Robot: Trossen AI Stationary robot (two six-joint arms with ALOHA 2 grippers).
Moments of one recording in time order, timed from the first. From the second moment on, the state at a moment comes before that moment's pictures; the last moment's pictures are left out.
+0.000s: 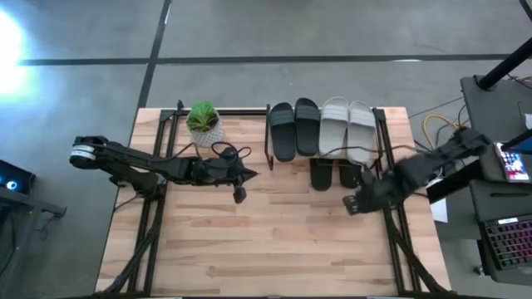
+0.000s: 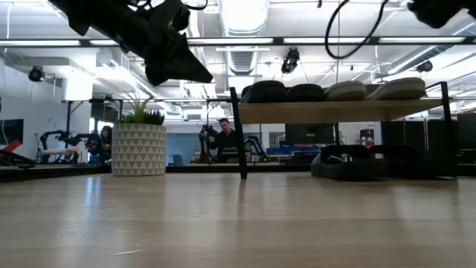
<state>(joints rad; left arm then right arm) -0.08 1.27 0.73 0.09 -0.30 -0.27 0.42 1.04 1.02 -1.20 -0.13 1.69</state>
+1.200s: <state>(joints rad) -0.07 1.27 0.71 0.06 -0.29 -0.20 0.45 1.77 0.75 -1.26 0.45 2.24</state>
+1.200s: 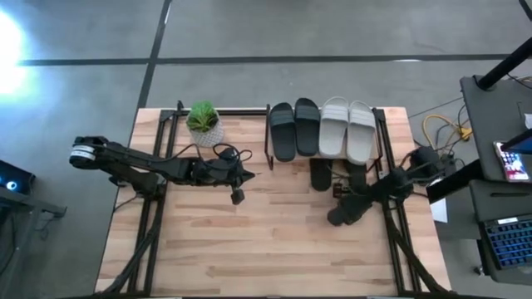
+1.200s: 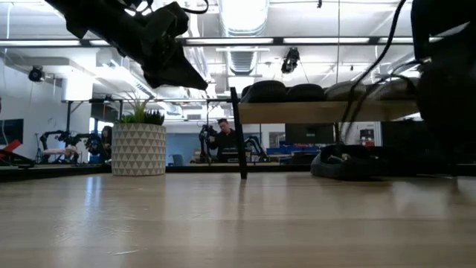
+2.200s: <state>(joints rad) -0.07 1.26 0.72 0.00 -0.28 -0.20 0.37 1.74 0.91 -1.12 0.48 2.07</state>
